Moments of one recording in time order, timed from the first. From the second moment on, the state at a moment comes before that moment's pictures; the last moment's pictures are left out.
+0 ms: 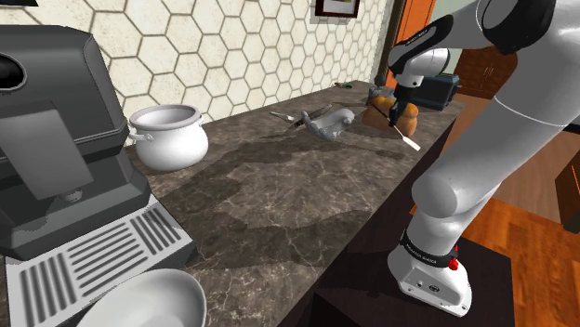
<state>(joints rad) -0.37 -0.20 -0.65 -2.26 -0.08 2.13 -0.87</state>
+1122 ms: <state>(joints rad) -0.35 -0.07 -0.68 -2.37 0.01 2.35 -0.95</state>
